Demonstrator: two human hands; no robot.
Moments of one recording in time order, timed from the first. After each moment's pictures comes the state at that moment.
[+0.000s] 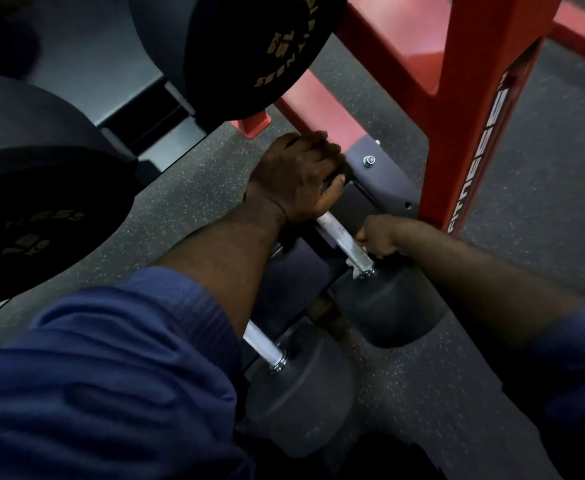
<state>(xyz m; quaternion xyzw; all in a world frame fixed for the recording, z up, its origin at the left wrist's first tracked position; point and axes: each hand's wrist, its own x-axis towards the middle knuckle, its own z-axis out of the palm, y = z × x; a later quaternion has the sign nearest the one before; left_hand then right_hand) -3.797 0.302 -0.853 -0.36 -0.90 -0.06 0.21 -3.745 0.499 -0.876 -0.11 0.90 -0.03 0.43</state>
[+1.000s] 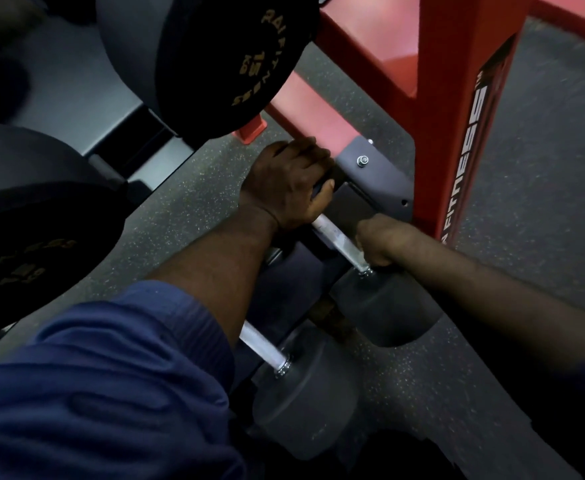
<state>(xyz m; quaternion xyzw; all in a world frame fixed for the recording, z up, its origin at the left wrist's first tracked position) -3.796 0.302 -0.850 -0.36 -0.91 -0.05 0.19 -3.735 0.495 -0.877 -0.13 0.91 0.02 0.39</state>
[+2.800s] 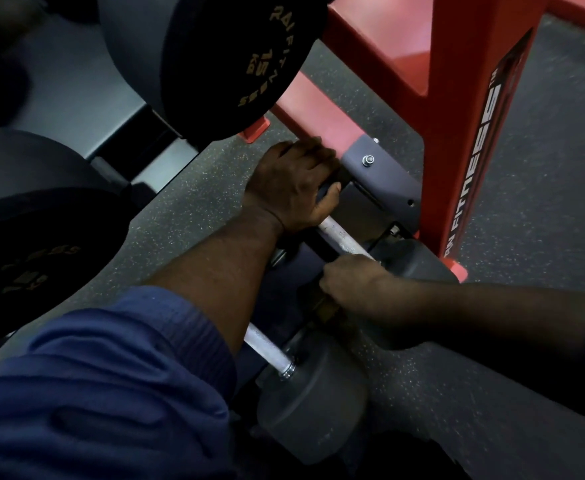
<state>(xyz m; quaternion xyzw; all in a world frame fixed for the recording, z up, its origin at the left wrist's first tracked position) -3.797 0.299 -0.851 -0.37 -0.91 -0.06 0.20 -3.673 0.446 -0.882 -0.40 0.87 0.14 0.26</state>
